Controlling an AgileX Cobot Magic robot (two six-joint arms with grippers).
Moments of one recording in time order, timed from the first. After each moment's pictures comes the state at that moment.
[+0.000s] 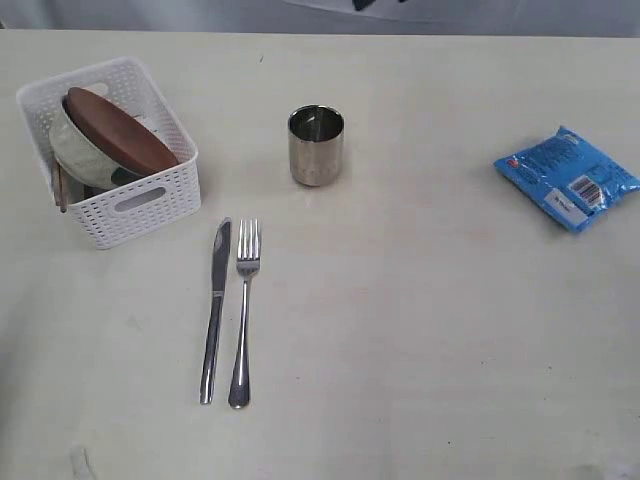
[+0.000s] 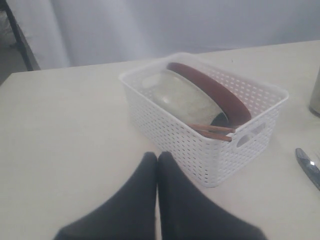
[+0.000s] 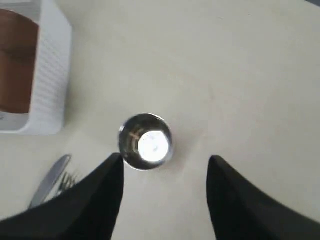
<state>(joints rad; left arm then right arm) -0.14 0.00 0.00 0.13 0.35 -0.07 0.43 1.84 -1.75 0.23 1.01 -0.21</state>
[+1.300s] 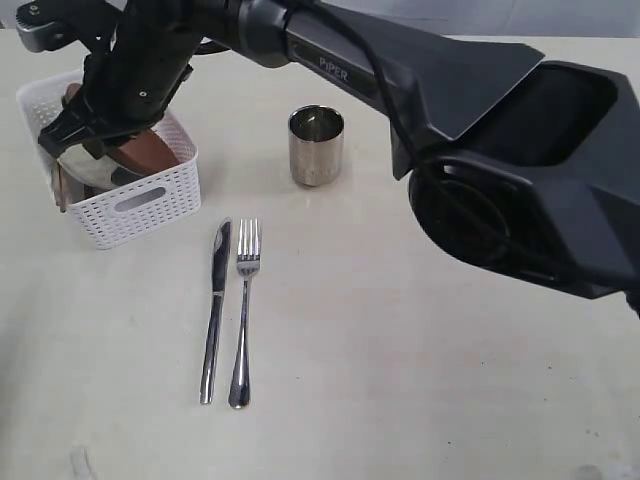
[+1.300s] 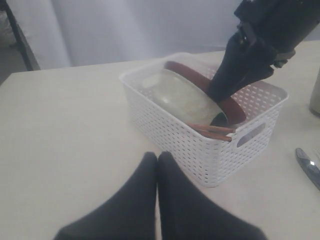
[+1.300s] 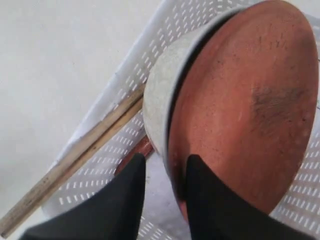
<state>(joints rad) -0.14 0.00 0.00 0.13 0.35 -0.07 0.86 2.47 -2.32 0.34 0.95 -0.32</state>
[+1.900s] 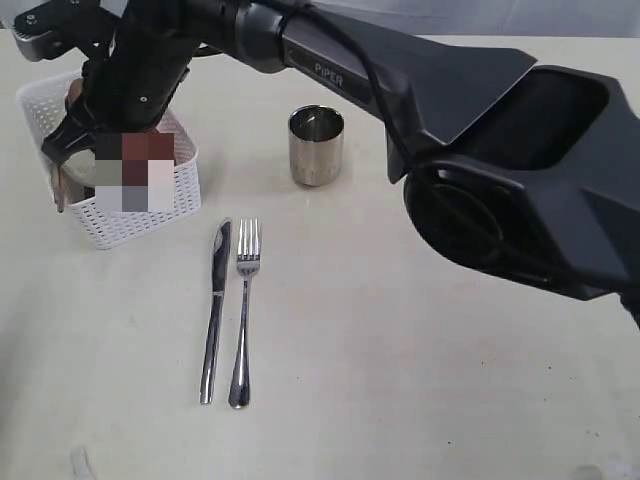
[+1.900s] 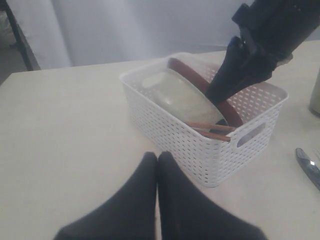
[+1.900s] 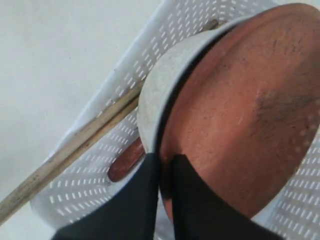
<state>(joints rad) -0.14 0.00 0.00 0.13 0.35 -0.07 0.86 2.48 -2.33 0.34 0.94 -0.37</state>
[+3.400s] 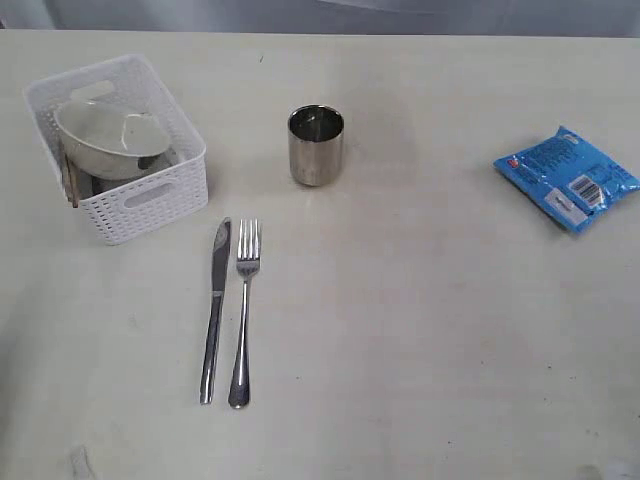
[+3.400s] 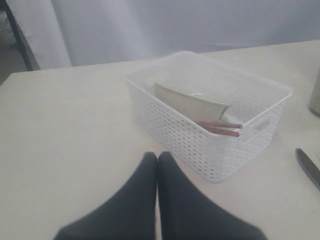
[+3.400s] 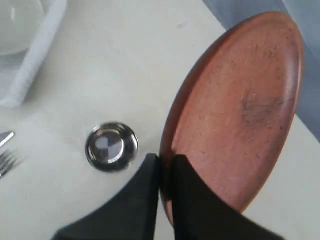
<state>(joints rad) -0.14 0.00 0.00 0.13 0.35 -0.07 0.65 1.96 -2.10 -0.18 1.23 -0.24</state>
